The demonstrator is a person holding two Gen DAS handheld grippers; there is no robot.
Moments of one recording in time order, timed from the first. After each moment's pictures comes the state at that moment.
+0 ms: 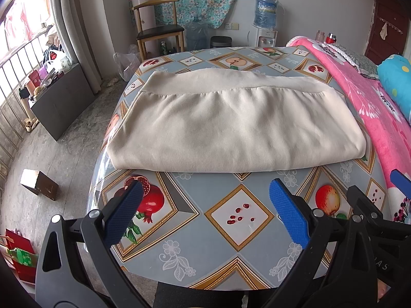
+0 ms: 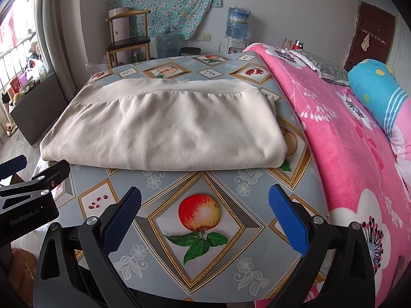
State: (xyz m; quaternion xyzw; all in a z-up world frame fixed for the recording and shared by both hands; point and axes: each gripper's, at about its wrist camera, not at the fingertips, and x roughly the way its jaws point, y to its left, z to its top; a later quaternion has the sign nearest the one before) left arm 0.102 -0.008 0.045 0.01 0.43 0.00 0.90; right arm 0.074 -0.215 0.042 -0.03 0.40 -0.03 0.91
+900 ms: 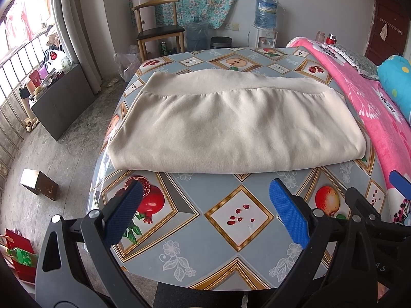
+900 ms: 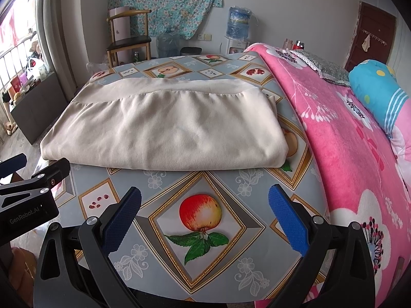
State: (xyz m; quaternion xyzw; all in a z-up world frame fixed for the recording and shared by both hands) left arm 0.102 -0.008 0.045 0.01 0.43 0.00 0.90; right arm 0.075 -0.213 0.041 -0.04 0.41 -0.03 0.91
